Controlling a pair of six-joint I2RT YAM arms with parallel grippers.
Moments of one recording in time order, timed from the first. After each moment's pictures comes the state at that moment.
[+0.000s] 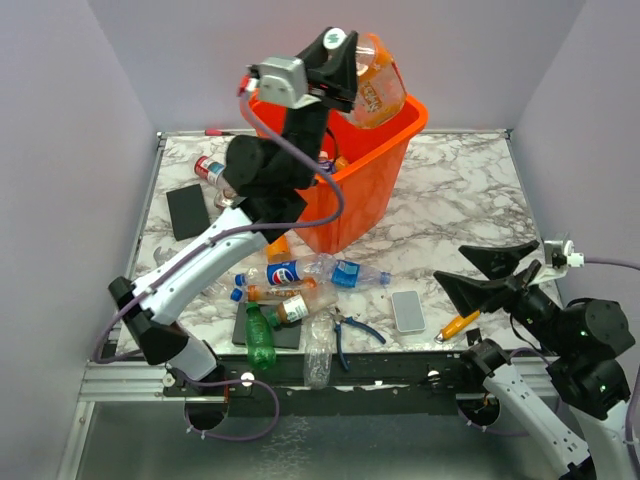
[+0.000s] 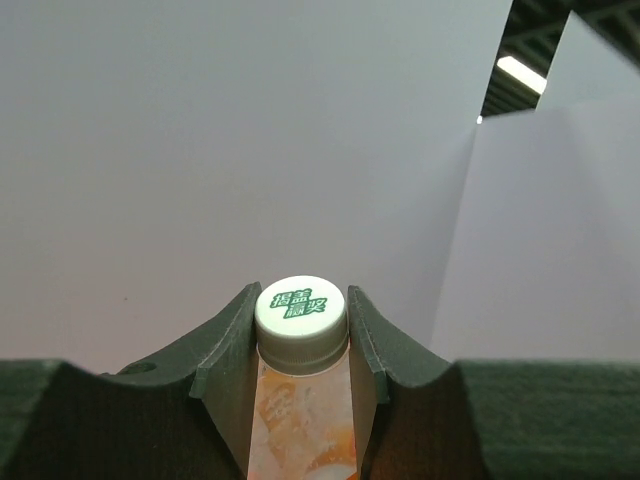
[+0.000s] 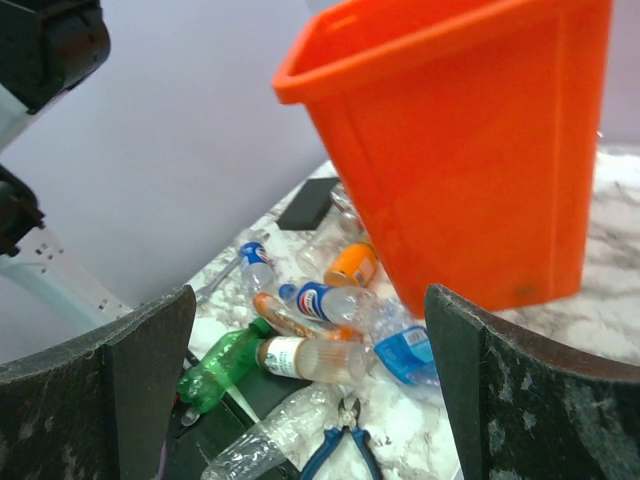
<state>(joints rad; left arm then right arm) -0.90 1.49 1.75 0.66 -0.39 0.10 0.50 0.24 0.88 -0.42 -0.25 0.39</state>
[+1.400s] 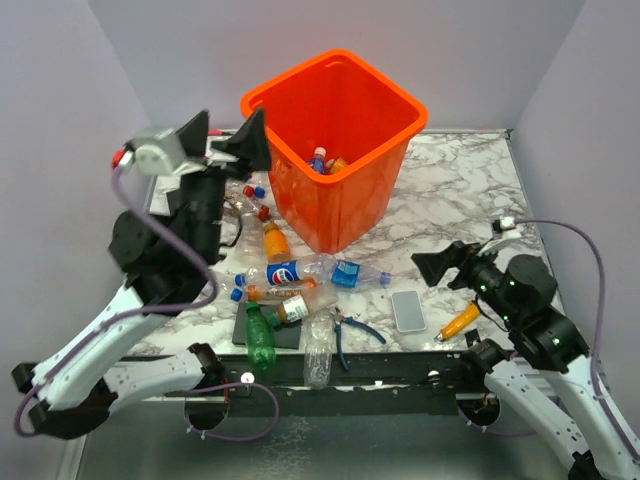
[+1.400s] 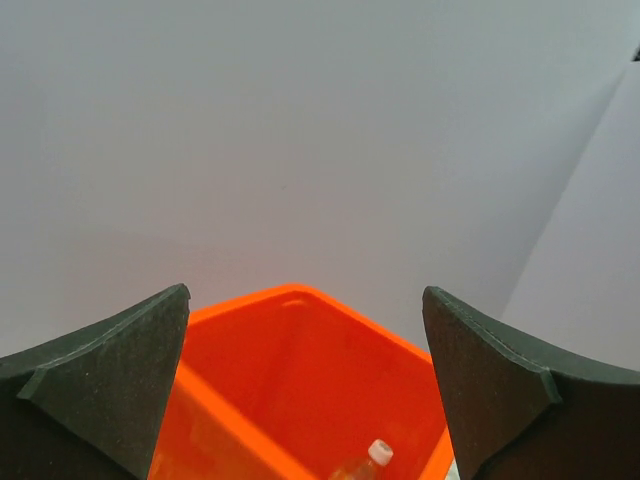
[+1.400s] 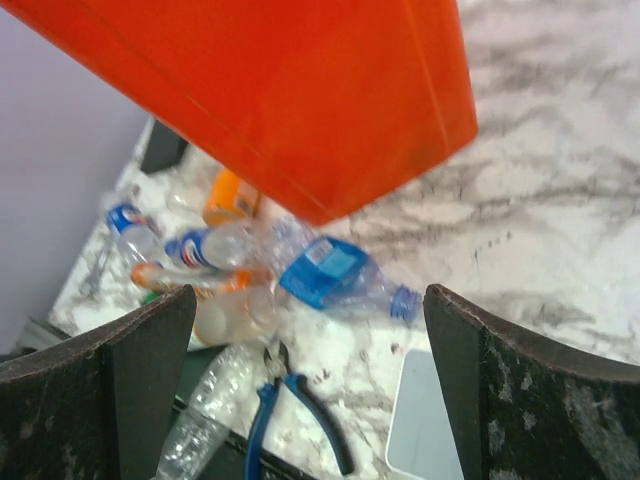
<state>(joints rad) -0.91 1.04 1.36 0.36 -0.60 0.11 0.50 0.38 0.75 -0.52 0.02 0.48</state>
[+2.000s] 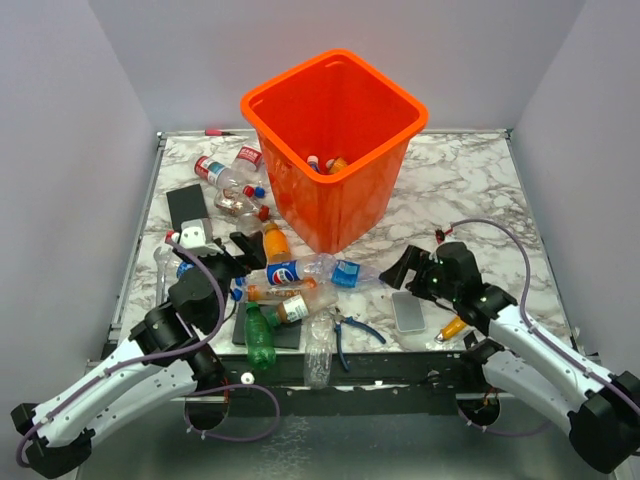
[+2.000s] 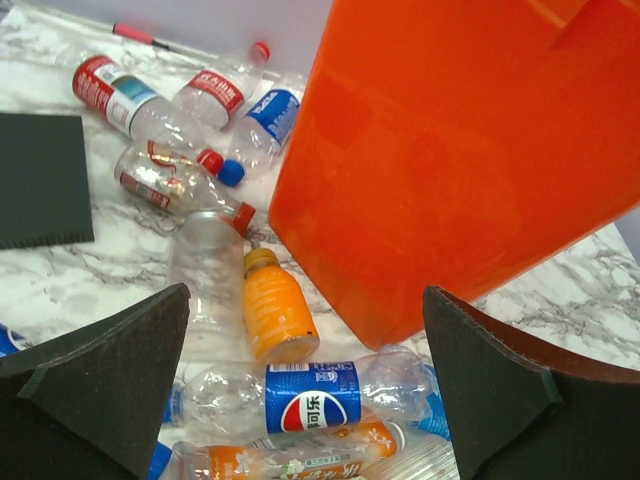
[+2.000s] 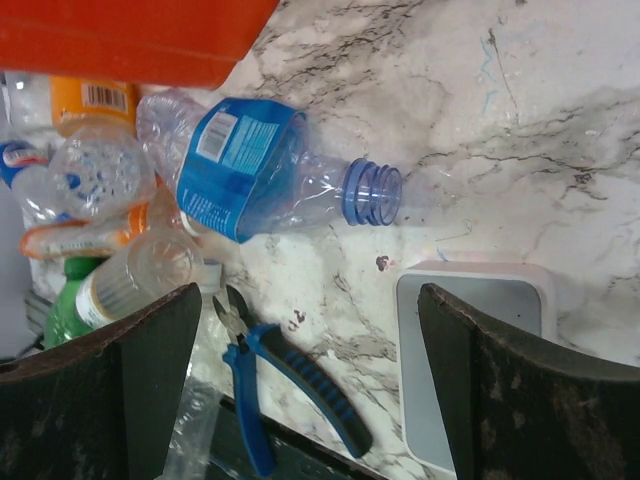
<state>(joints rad) -0.91 0.47 0.64 -0.26 -0.82 -0.41 0.50 0.80 0.43 -0.27 -0.10 0.75</state>
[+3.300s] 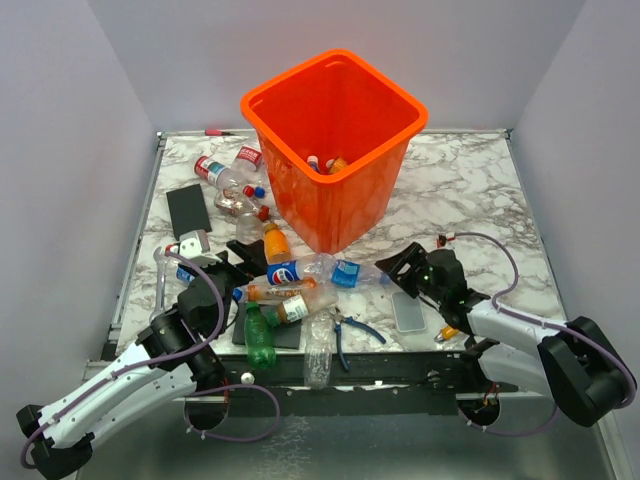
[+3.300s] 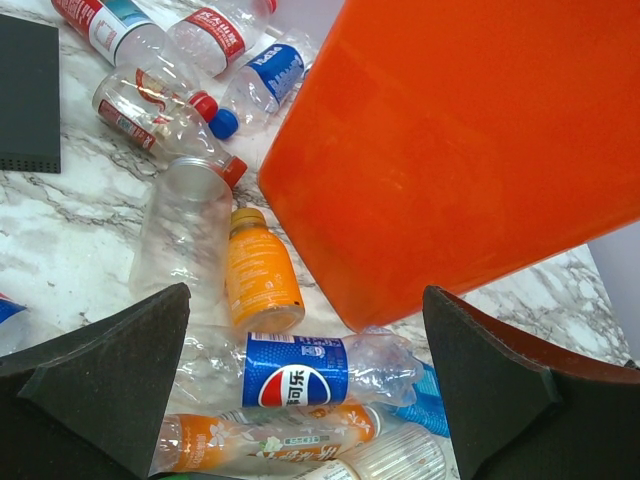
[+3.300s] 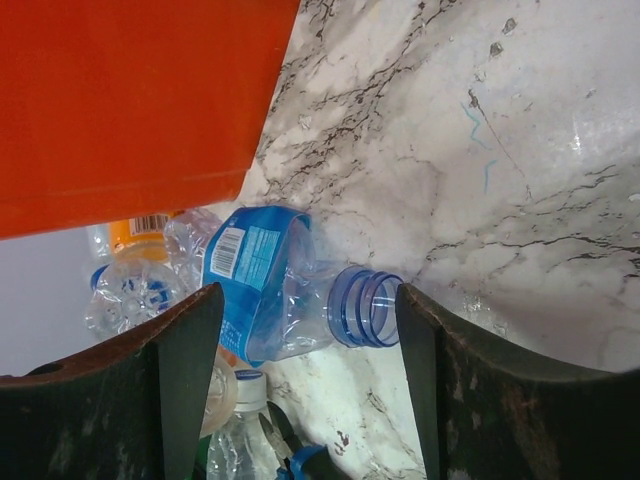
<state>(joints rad) -0.91 0.41 0.50 -0.26 -0.84 -0.65 0.50 1.12 0.24 0.37 0.00 1.09</state>
